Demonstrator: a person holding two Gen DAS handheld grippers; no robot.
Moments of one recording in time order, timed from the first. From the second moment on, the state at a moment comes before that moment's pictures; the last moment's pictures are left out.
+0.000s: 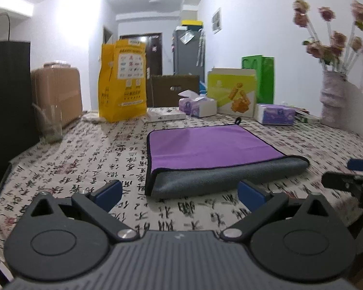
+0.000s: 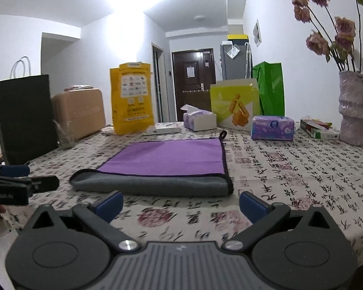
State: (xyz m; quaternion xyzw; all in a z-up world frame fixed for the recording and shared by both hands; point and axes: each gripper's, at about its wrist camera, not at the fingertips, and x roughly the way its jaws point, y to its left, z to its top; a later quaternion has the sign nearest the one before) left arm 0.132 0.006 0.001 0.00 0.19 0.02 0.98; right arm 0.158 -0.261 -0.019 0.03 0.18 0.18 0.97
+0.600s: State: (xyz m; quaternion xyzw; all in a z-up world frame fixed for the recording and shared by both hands) left arm 0.239 0.053 -0.023 -0.05 0.29 -0.01 0.95; right arm 0.283 -0.269 -0.031 0.01 0.23 0.20 0.95
